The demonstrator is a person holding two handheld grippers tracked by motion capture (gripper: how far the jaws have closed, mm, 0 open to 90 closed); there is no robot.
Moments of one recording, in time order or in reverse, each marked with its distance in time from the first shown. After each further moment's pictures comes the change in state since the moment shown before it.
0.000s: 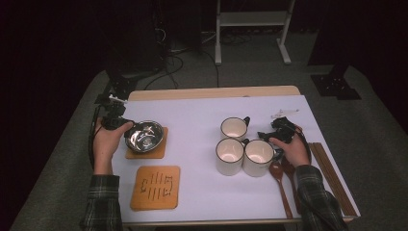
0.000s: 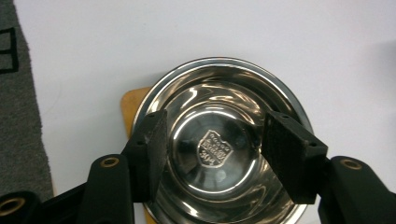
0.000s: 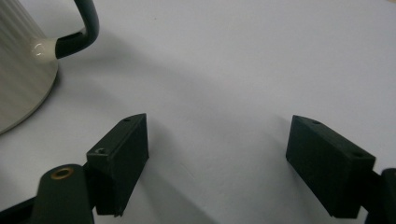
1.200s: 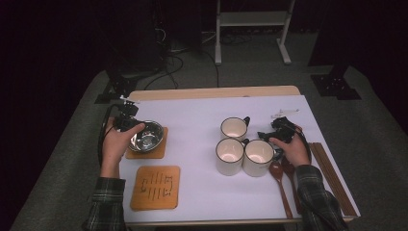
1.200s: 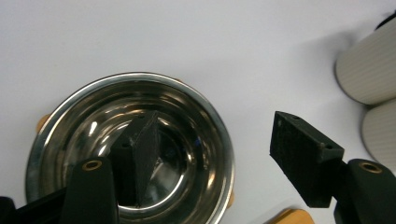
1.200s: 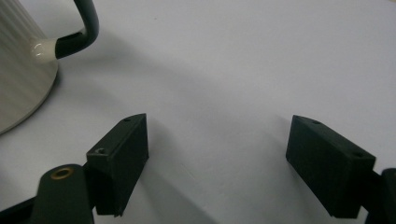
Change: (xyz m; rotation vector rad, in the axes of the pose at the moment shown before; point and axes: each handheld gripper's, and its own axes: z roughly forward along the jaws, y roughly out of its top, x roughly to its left) left arm -0.042 0.001 0.000 -0.036 -0.128 0.076; right arm 0.000 0.000 0.000 0.002 0.001 0.001
